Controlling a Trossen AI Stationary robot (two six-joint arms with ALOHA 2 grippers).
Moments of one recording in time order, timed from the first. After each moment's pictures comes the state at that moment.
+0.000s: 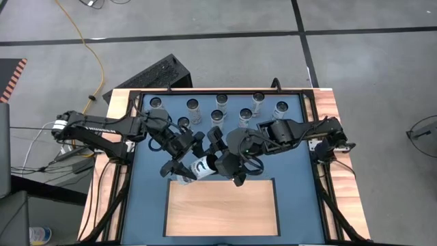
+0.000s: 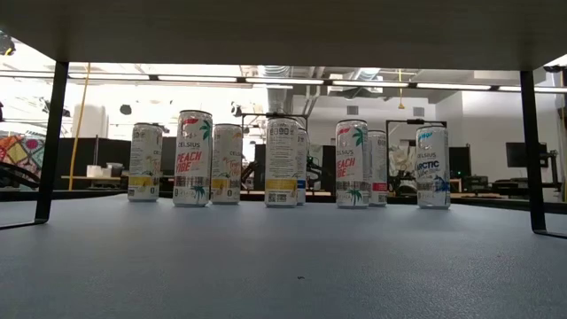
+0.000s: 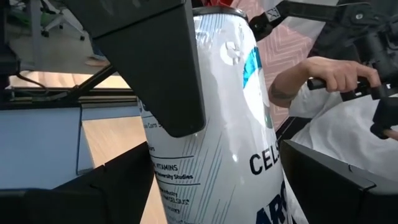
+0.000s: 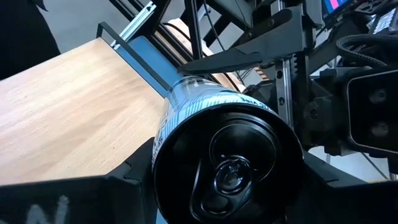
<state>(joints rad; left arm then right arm) -0.06 1.25 1.11 0.06 0.62 -0.32 0.26 1.87 2.21 -0.87 0.09 -0.64</state>
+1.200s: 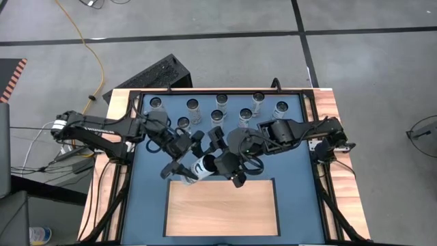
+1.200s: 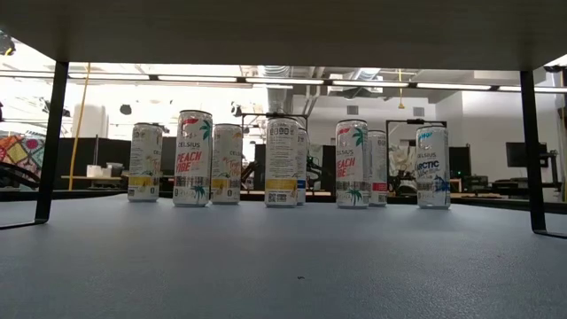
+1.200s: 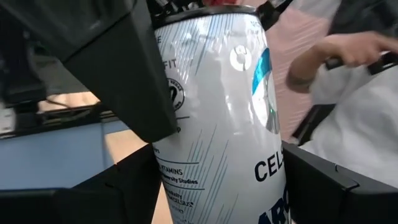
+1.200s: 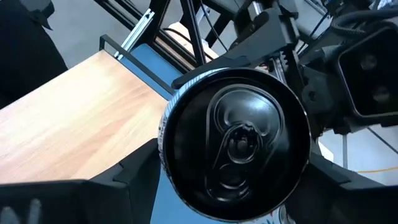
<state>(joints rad) -0.07 1.24 1.11 0.03 0.51 -0.14 0.26 1.87 2.21 -0.88 0.09 -0.52</state>
